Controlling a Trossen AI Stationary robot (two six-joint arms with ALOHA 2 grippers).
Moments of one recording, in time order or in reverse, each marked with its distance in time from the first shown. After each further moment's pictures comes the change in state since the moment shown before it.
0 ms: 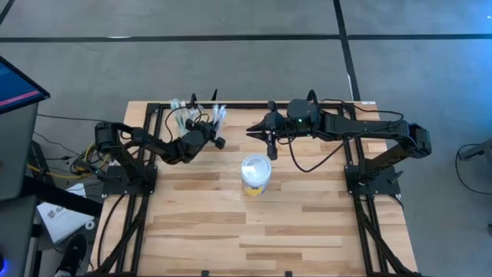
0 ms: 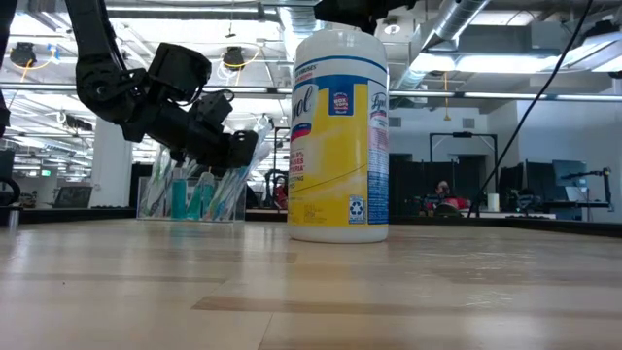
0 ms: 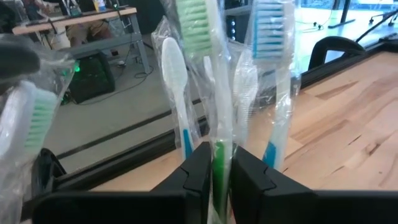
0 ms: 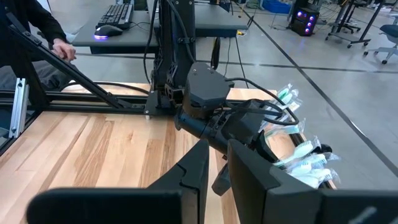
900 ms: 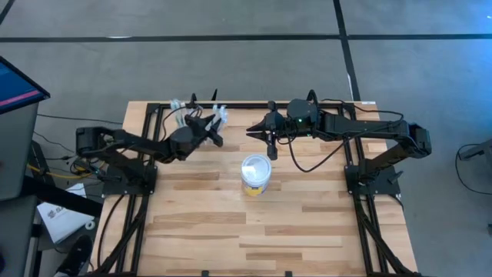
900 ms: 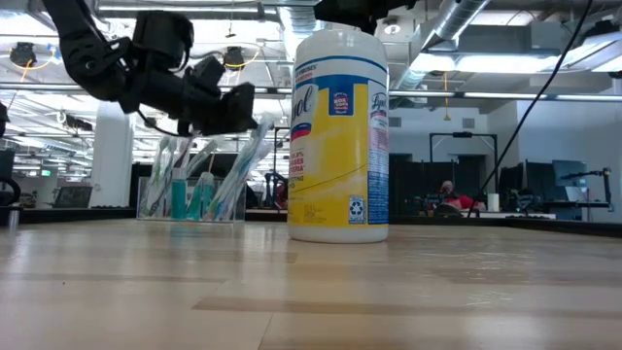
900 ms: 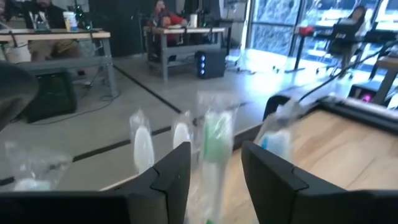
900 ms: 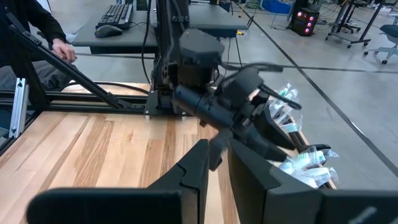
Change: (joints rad) left arm -0.020 -0.194 -0.002 -0.004 0.107 -0.012; right arm 0.000 0.000 0.000 0.000 0.000 0.001
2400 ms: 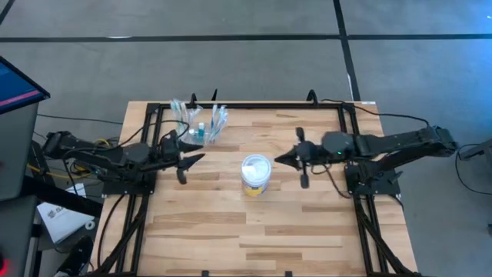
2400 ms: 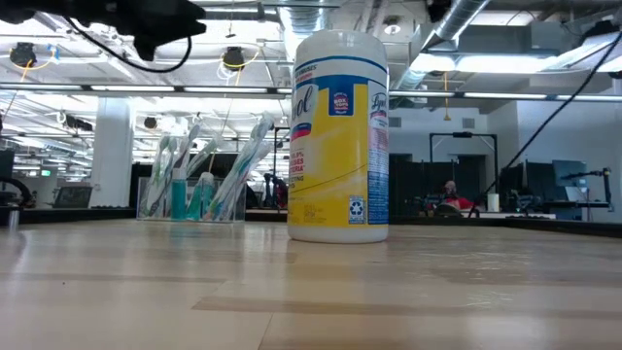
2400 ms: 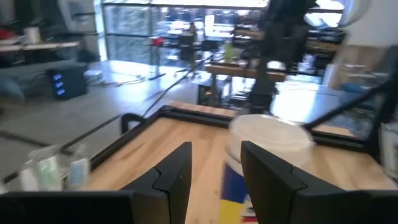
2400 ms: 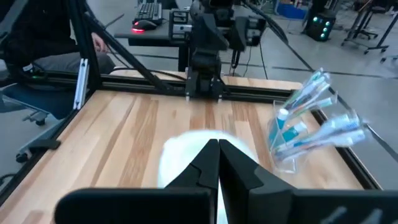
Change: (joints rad) left arm -0.478 -0.813 0.001 -0.738 0.133 0.030; right arm 0.282 -0.343 -0.309 -0.038 0.219 0.066
